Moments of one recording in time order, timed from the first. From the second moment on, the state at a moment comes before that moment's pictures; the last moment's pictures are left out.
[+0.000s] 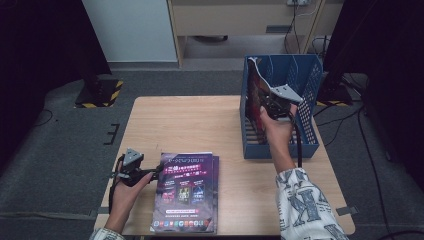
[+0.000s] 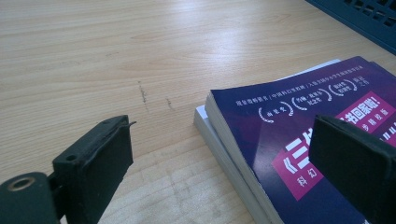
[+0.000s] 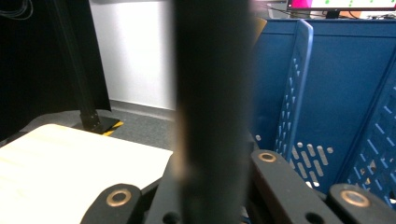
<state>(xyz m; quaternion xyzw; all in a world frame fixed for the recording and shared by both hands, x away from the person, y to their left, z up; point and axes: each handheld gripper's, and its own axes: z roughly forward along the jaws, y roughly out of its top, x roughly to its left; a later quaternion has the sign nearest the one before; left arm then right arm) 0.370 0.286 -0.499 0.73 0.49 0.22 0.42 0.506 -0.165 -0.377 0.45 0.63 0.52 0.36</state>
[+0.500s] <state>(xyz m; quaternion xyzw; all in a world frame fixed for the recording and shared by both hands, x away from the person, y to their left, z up) 0.370 0.285 -0.499 0.73 0.49 0.23 0.42 0.503 -0.173 -0.383 0.45 0.63 0.54 0.33</state>
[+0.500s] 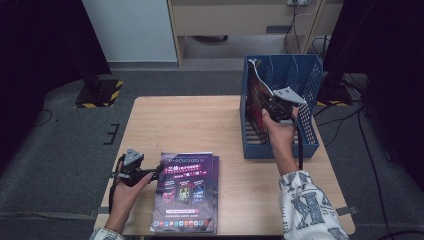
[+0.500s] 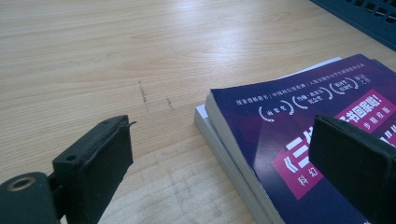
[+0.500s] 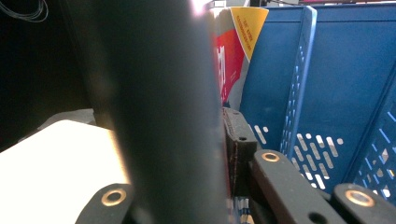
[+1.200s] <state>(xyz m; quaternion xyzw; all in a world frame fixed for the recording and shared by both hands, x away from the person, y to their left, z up) 0.370 0.285 -0.499 0.73 0.49 0.23 0.42 0.508 -0.162 -0.372 0.47 0.61 0.53 0.36</state>
